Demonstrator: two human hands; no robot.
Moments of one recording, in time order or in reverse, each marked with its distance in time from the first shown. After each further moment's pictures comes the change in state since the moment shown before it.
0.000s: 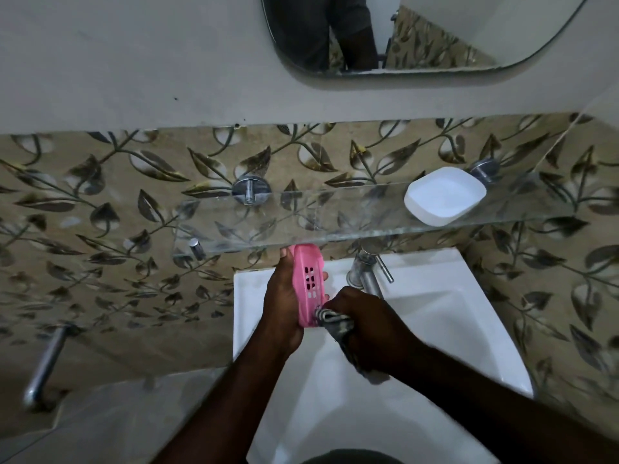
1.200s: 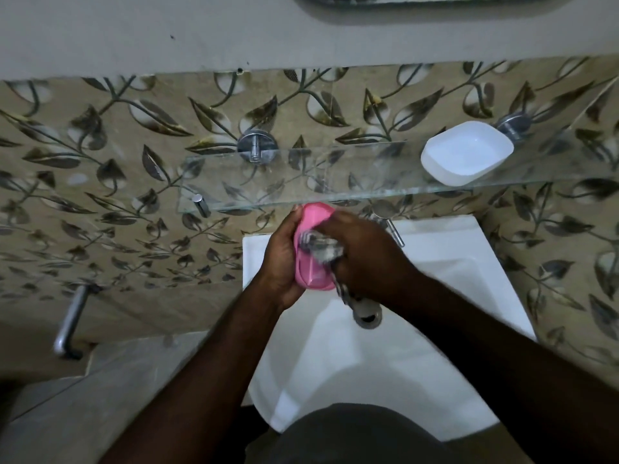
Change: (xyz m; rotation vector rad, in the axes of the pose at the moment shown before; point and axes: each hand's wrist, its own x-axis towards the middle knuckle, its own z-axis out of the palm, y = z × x) left_hand -0.011 0.013 0.002 -0.060 -0.155 -0.053; right_hand 0.035 -0.027 -0.024 -0.055 0.131 -0.144
